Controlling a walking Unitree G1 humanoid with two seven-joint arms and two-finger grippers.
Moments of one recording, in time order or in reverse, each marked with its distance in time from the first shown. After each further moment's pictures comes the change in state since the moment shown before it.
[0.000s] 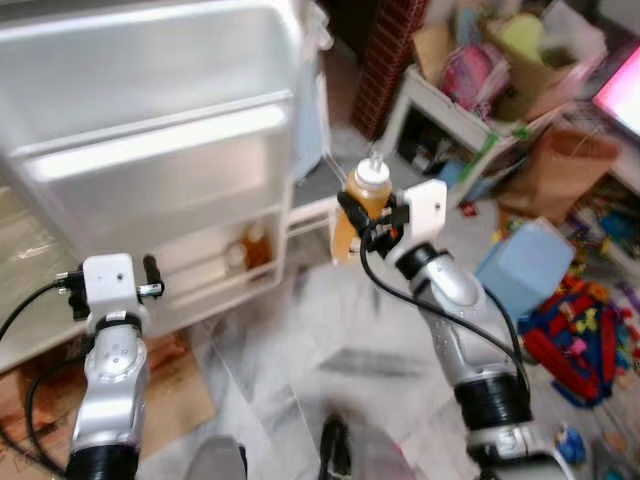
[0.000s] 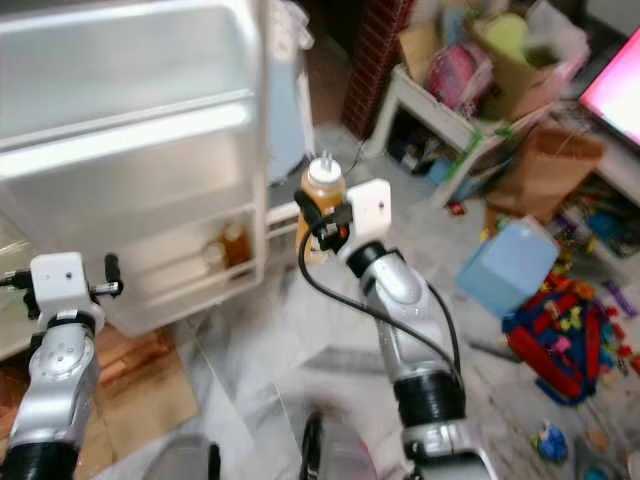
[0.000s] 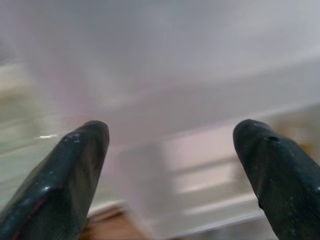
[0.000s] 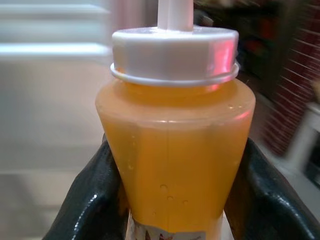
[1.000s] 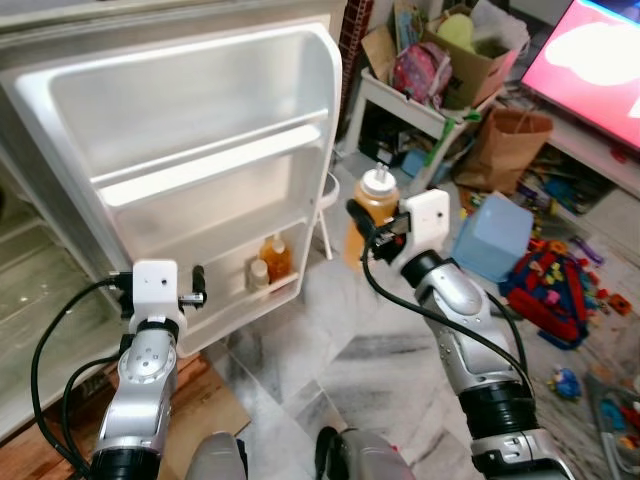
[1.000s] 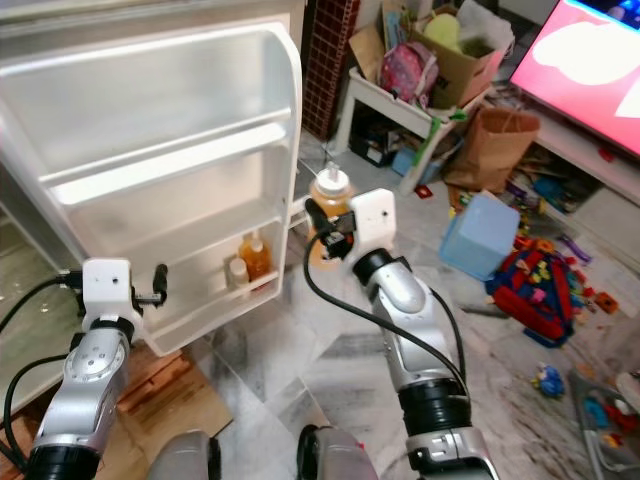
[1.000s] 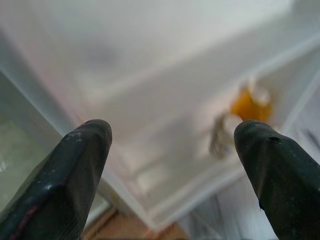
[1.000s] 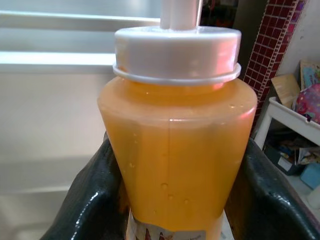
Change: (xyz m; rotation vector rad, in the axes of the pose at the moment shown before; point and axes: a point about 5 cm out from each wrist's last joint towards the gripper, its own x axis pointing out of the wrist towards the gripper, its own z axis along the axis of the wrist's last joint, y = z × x) left arm -0.015 -0.028 -0.014 0.086 0.072 -0.297; right arm 0.002 0.001 -0.001 -0.053 0.004 -0.054
